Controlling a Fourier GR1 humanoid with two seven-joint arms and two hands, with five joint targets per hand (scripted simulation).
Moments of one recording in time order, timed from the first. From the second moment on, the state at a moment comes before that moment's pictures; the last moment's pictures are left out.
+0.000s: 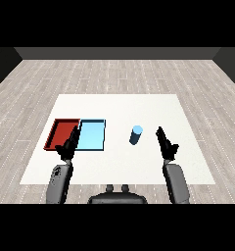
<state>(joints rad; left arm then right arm) -0.03 0.09 0.00 -1.60 0.03 -0.02 -0.01 -0.03 -0.10 -0.01 -1.55 -0.01 0.01 -0.03</state>
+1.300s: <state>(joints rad) 0.01 0.04 0.06 -1.55 0.13 -0.11 -0.47 -0.30 -0.16 -0.18 -1.22 -0.20 0.23 -0.34</state>
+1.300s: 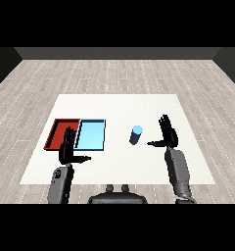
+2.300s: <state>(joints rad) -0.01 0.03 0.07 -1.54 0.14 -0.09 -0.45 -0.40 -0.13 -0.18 -0.98 -0.24 0.21 -0.33</state>
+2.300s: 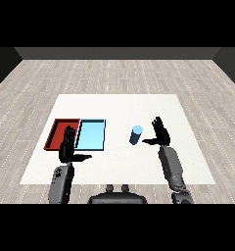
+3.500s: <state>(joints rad) -0.01 0.04 0.08 -1.56 0.16 -0.09 -0.45 -0.53 -0.07 -0.16 -0.67 -0.22 0.19 -0.46</state>
